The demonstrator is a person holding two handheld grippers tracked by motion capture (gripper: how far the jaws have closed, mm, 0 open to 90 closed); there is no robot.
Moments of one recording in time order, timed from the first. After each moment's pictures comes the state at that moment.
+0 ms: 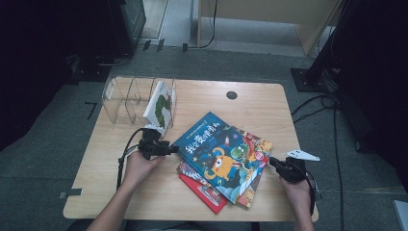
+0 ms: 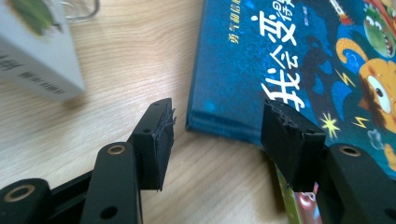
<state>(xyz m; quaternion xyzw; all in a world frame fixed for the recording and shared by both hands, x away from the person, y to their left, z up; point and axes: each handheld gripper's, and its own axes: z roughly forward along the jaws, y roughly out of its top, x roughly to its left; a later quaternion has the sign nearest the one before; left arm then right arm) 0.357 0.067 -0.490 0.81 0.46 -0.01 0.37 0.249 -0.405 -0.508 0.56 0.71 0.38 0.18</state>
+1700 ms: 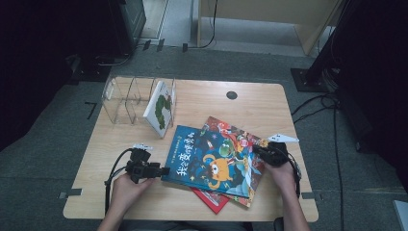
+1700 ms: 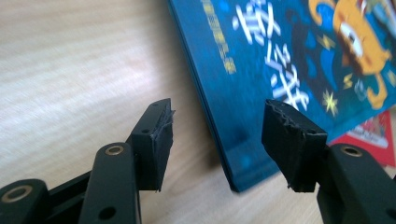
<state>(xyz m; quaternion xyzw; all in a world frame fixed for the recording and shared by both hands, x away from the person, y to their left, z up) 0.290 0.097 -0.483 0.80 0.49 -0.05 0.34 0.305 -0.365 -0.504 0.51 0.75 0.40 0.15</state>
